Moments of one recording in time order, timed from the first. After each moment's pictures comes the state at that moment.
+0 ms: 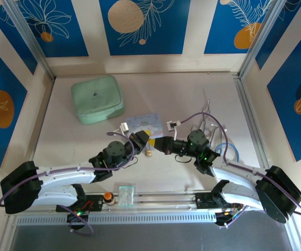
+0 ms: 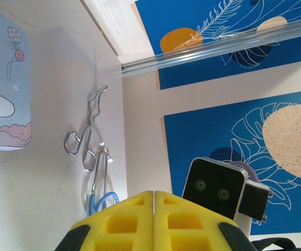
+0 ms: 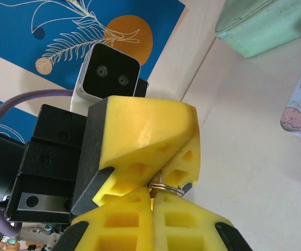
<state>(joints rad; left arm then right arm) -1.06 1.17 0.47 0.63 -0.31 -1.37 0.73 1.09 0.37 0.66 -0.56 1.00</state>
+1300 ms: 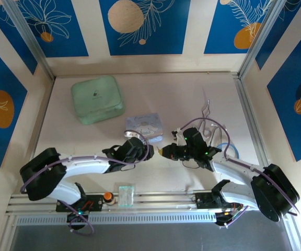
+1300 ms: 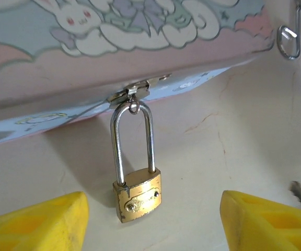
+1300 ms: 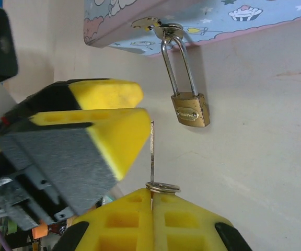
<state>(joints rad) -0.98 1.47 0.61 0.10 -0.18 -0.88 0.61 1.14 0.41 0.04 -0.55 0.82</state>
